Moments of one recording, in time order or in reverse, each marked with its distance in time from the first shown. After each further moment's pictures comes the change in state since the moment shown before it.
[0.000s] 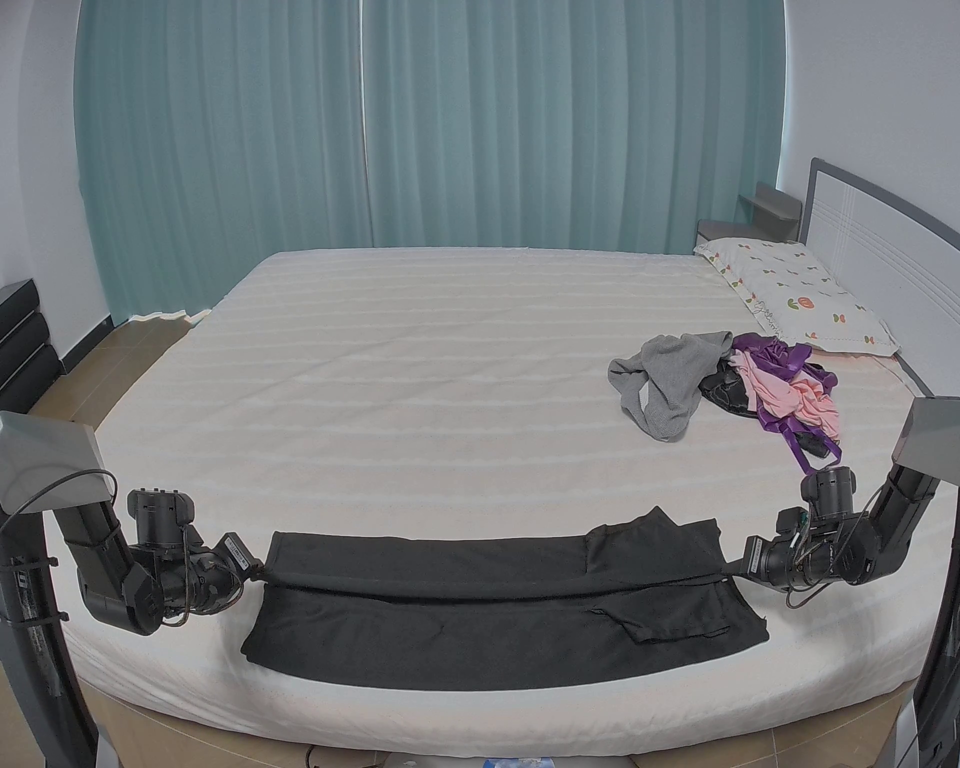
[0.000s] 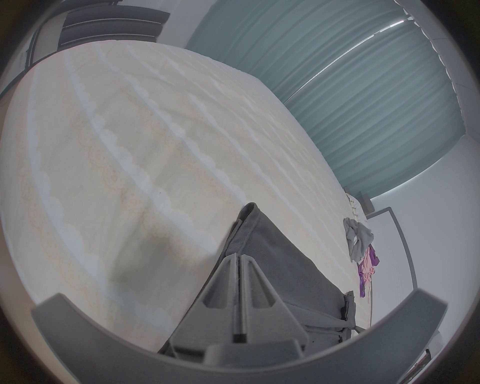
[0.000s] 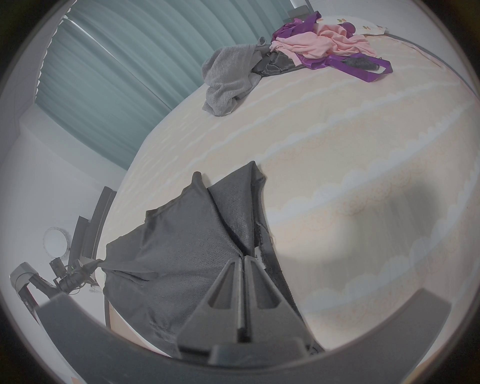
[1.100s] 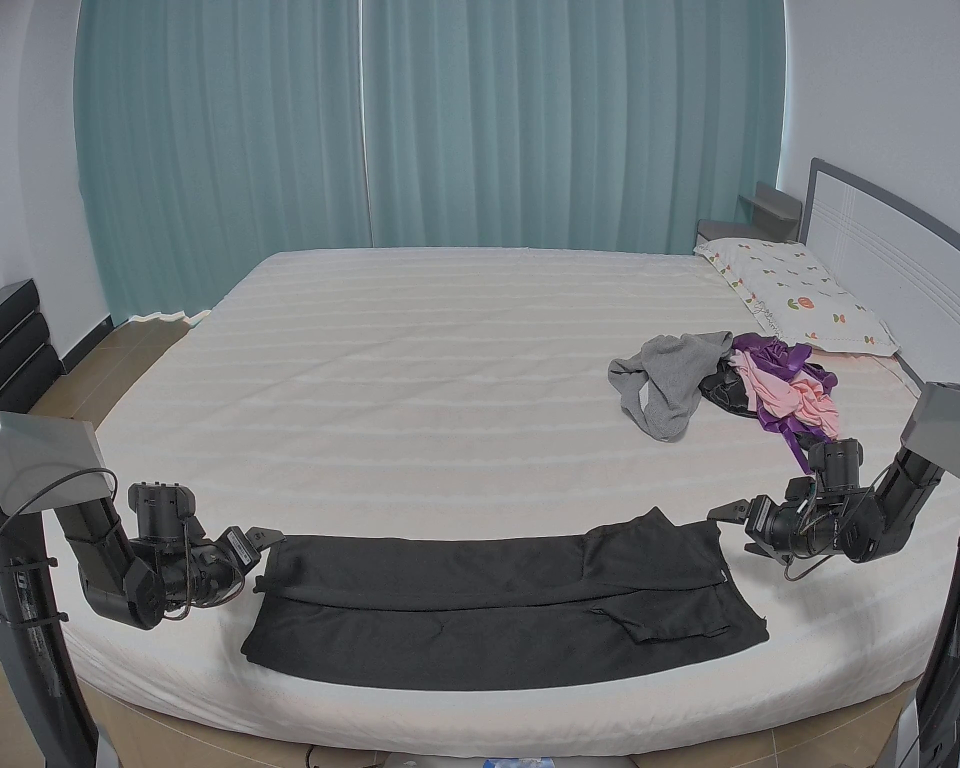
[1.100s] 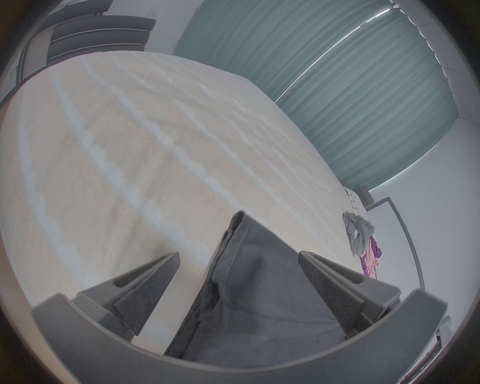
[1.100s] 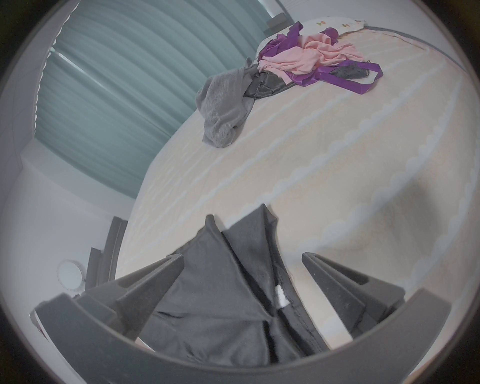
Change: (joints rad) left arm -0.006 -0.005 -0.021 0.008 0.001 0.065; right arm -0.008 -0.031 -0.090 0.000 0.013 0.186
